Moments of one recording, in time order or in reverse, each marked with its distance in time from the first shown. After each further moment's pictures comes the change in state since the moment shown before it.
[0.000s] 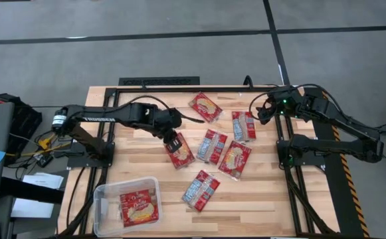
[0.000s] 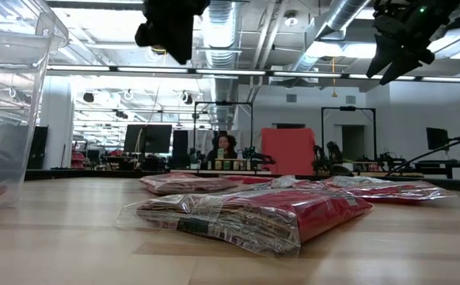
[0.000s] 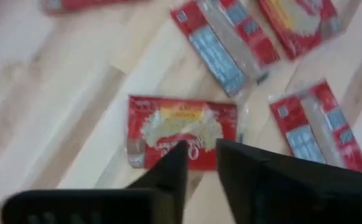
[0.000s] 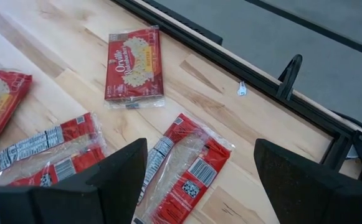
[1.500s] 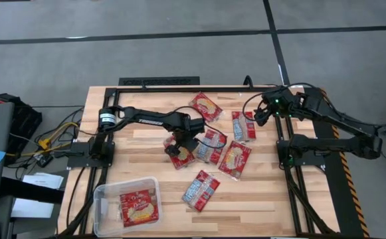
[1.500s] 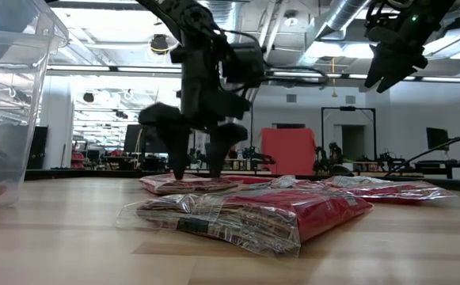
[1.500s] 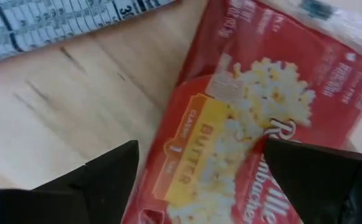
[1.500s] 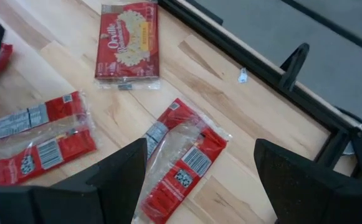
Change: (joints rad) left arm 0.115 0.511 0.007 0.123 0.243 1.348; right arm 0.008 0.078 0.000 -0.016 -0.003 -0.046
